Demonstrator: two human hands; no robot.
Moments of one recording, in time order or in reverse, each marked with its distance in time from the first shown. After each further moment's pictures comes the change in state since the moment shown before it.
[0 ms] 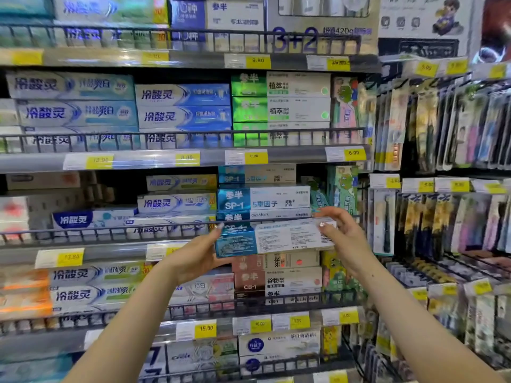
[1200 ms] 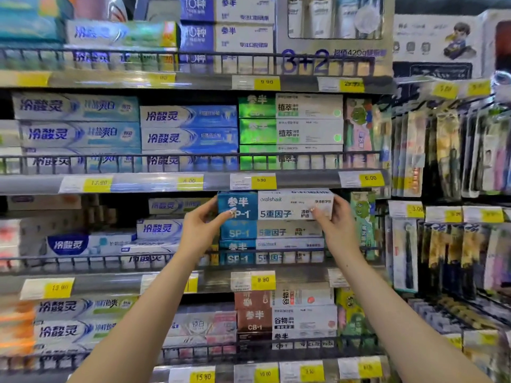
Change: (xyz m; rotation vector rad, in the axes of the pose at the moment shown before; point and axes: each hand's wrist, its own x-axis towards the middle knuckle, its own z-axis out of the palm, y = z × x) left_hand 0.067 0.053 -0.010 0.373 0.547 0.594; right_hand 0.079 -0.007 0.033 -0.189 0.219 -0.151
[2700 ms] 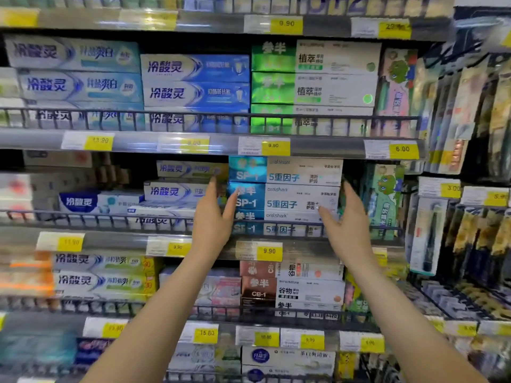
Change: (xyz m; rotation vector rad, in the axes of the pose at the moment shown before) left_hand -0.026 -0.035 0.026 0.529 0.198 0.121; right_hand -0.020 0.018 -0.001 -0.416 -0.091 -0.056
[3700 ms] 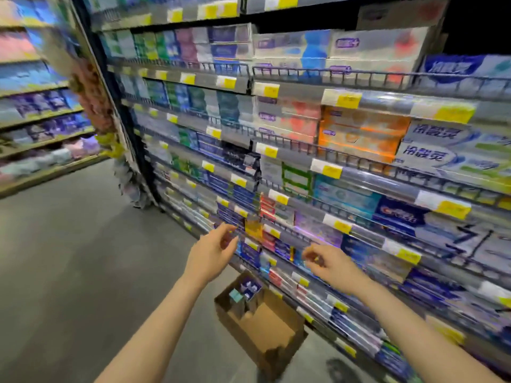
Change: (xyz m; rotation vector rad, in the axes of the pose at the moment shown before) left_hand -0.301 -0.294 -0.603 0.709 -0.242 -0.474; right_hand -0.437 -0.285 0.390 0.141 -1.369 -0.271
